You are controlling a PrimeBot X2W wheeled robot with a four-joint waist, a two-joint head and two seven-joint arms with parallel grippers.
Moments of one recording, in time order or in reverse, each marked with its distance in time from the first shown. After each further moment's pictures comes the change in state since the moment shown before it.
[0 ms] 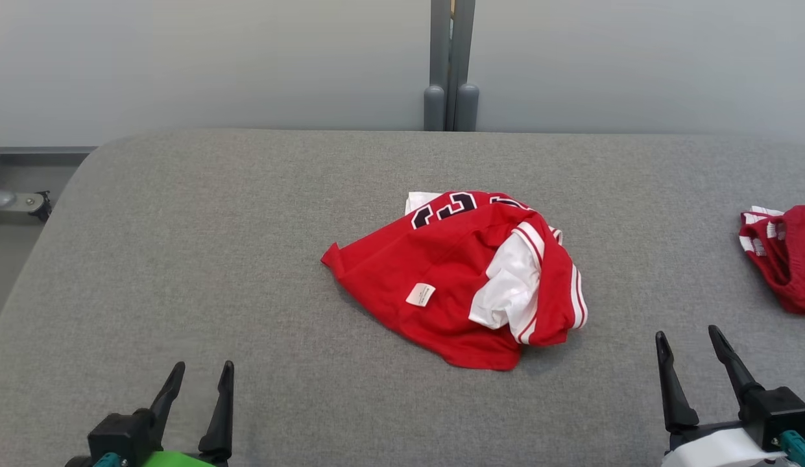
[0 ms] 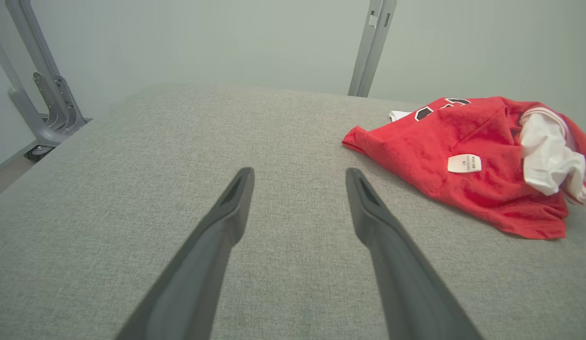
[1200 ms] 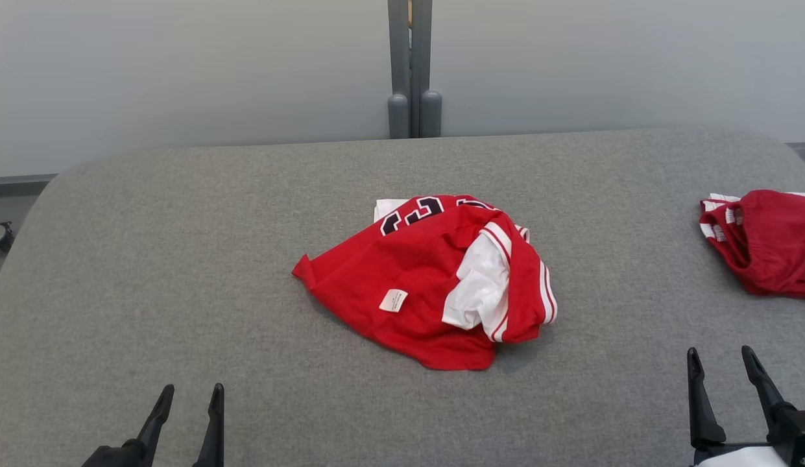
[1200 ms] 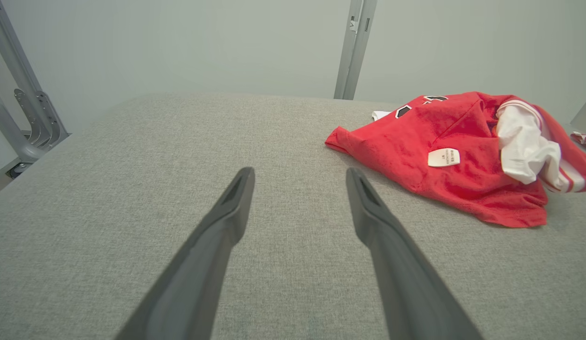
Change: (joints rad) left arm 0.127 -0.165 0.278 -0.028 0.244 -0.189 0.000; right arm 0.061 0.034 -0.100 -0.020 0.005 0.000 0.000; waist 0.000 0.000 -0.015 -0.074
